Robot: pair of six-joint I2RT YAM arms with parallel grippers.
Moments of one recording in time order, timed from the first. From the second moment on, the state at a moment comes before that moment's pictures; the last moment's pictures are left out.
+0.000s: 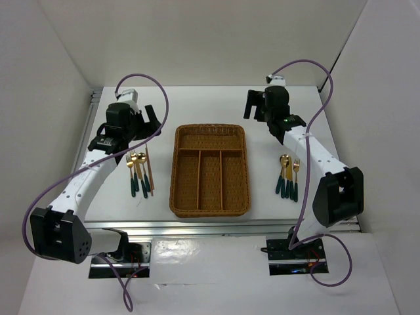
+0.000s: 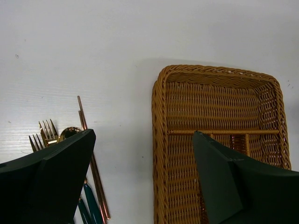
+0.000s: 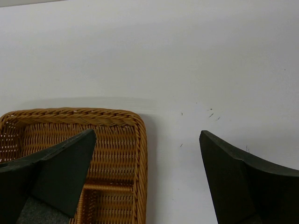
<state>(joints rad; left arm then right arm) -0.16 1.28 1.10 -0.30 0.01 -0.34 0.29 1.56 1.30 -0.20 0.20 0.26</state>
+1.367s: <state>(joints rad) 0.09 1.21 0.74 -0.60 -0.21 -0.64 0.29 1.74 1.39 -0.19 0.06 0.28</state>
